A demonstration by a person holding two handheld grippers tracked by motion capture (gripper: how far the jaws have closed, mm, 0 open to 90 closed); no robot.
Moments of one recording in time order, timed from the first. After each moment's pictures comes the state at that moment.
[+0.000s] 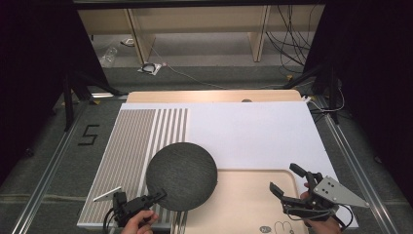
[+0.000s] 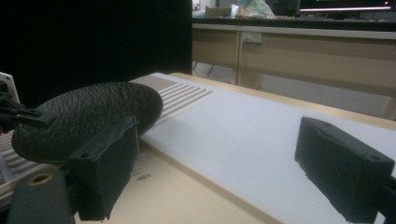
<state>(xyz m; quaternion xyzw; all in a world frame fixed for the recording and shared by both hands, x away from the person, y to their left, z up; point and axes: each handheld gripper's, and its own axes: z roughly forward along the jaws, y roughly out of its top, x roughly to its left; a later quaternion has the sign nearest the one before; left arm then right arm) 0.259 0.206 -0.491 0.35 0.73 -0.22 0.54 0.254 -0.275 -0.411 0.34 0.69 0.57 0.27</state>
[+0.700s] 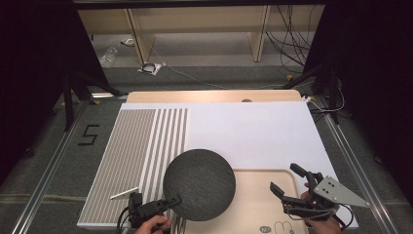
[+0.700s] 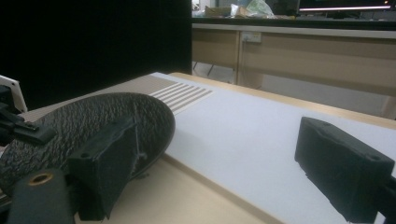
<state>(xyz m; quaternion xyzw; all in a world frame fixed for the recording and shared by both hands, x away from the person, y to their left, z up) 0.258 0.171 -0.492 0.42 0.70 -0.25 0.53 0.254 -0.276 -0.412 0.34 0.69 0.57 0.27</state>
